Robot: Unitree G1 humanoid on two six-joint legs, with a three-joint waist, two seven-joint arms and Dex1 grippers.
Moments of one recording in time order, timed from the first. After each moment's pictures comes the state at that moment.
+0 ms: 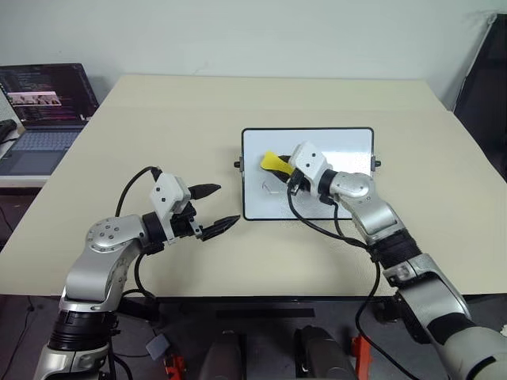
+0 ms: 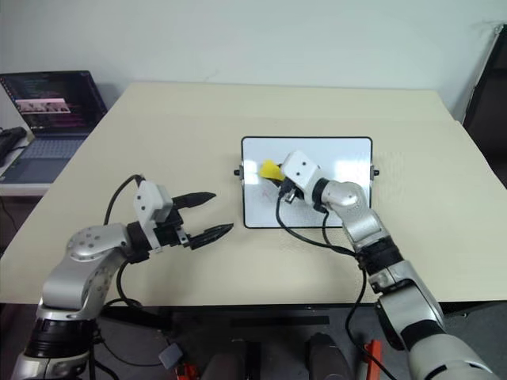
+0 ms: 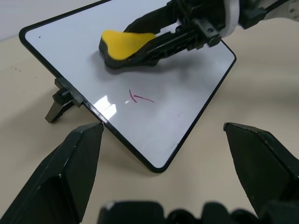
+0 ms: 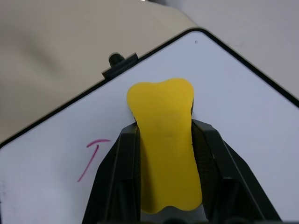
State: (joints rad) left arm -0.25 0.63 0.09 -0.20 -0.39 0.34 -0.92; right arm -0.85 -0.27 0.31 0.51 -0.03 0.00 0.61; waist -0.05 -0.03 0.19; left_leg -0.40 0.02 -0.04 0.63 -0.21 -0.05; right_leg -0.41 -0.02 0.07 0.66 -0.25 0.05
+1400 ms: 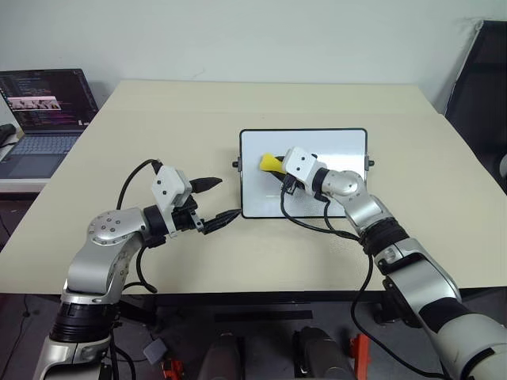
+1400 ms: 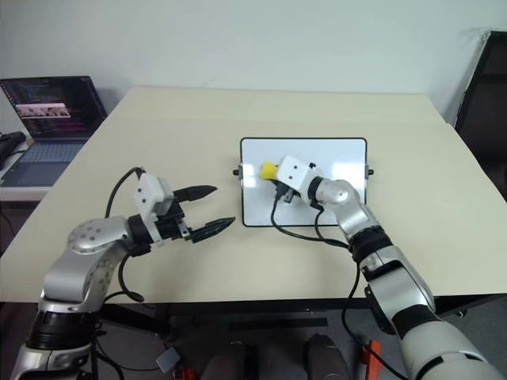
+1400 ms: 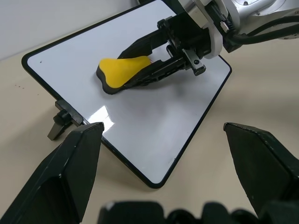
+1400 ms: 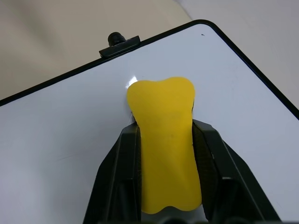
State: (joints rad) left arm -0.30 0.64 0.08 -0.18 -0.40 0.34 -0.92; right arm -0.93 -0.26 0.33 0.77 -0.15 -0.21 0.57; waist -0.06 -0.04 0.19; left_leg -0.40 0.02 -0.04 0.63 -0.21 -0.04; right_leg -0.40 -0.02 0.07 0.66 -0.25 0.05
